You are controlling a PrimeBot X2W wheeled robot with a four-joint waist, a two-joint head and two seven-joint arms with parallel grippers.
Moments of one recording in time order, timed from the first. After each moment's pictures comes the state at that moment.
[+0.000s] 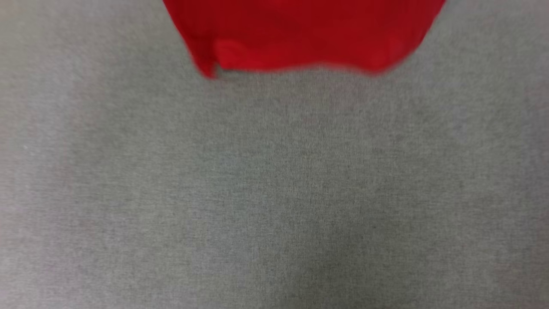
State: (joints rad) left arm -1.67 0.73 -0.74 0.42 -0.80 -0.09 0.21; right arm -1.48 -0.50 0.28 0.37 0.35 0.13 0.37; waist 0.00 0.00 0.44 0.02
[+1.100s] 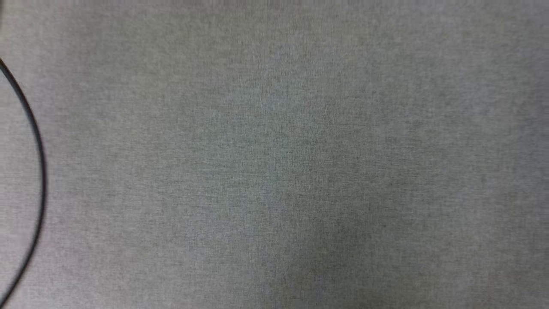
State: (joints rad) left arm -1.67 0.63 -0.83 0.79 -0.89 -0.13 -0.10; right arm -1.71 -0.36 0.44 0.91 0.34 0.13 -0.02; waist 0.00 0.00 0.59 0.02
